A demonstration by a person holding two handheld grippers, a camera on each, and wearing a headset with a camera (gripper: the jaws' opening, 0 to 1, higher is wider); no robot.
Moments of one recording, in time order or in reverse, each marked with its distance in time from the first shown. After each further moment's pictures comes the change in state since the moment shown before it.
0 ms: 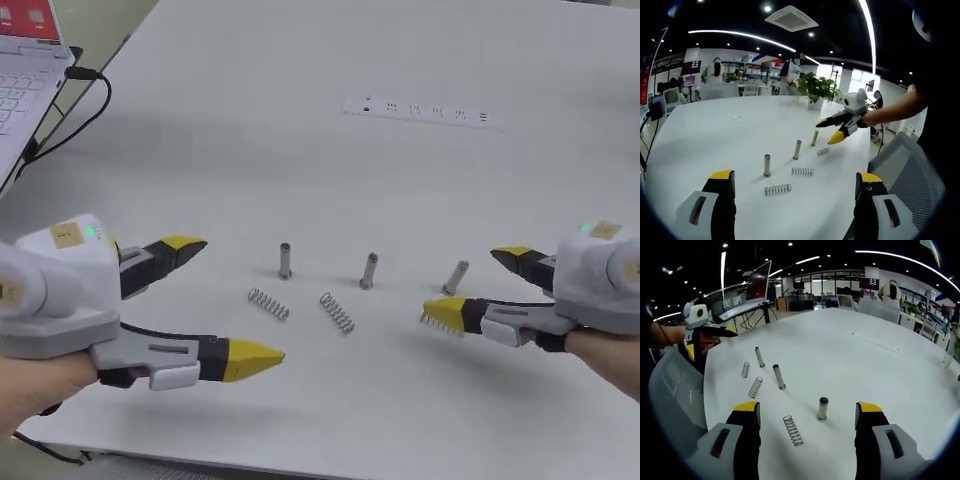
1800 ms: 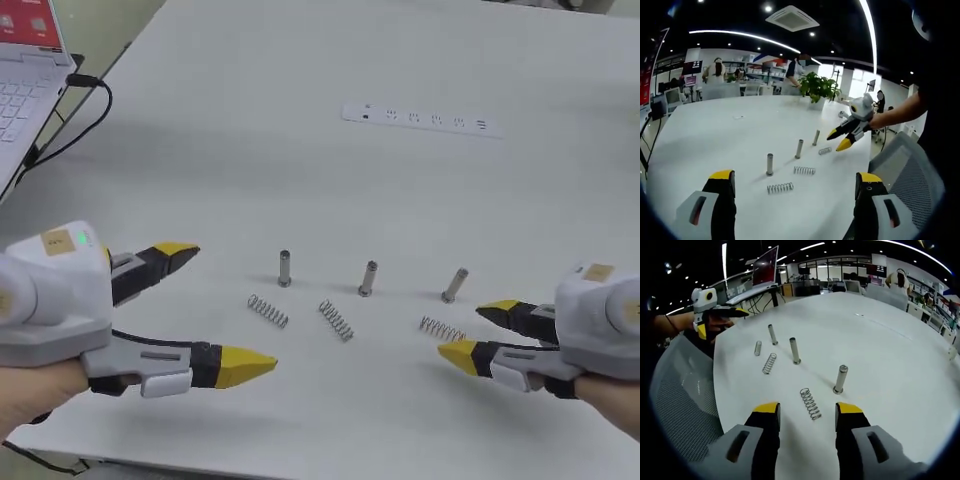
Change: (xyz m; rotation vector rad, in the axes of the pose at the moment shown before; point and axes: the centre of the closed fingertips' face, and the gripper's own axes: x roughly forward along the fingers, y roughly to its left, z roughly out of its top) left arm -0.005 0.004 0.001 -0.001 0.002 0.011; right arm -0.012 0.024 -0.041 -0.001 0.139 0.062
